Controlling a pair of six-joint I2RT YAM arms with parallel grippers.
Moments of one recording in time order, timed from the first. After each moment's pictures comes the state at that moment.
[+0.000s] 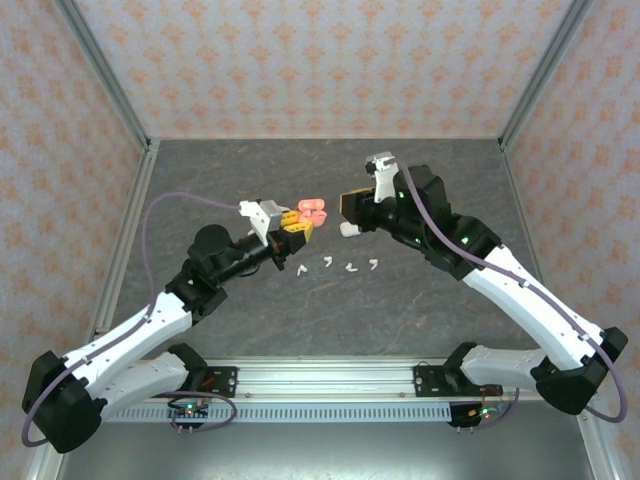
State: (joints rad) left arm -0.61 0.96 0.64 0.36 0.32 -0.15; right arm 0.75 1.16 1.32 -0.53 -0.04 0.37
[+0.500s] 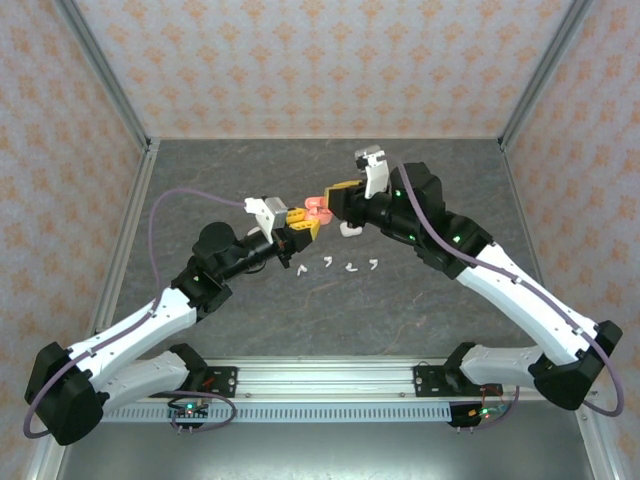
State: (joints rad) left arm -0.63 1.00 0.66 0.40 0.32 -0.17; right arm 0.77 1.20 1.31 -0.40 -0.11 0.37
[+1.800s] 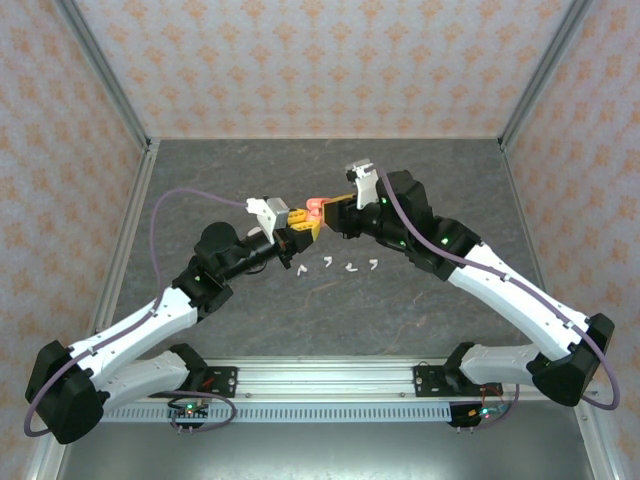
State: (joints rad) left arm -0.63 1.00 0.66 0.40 0.31 -0.18; right arm 0.80 1.21 1.26 -0.45 -0.10 0.38
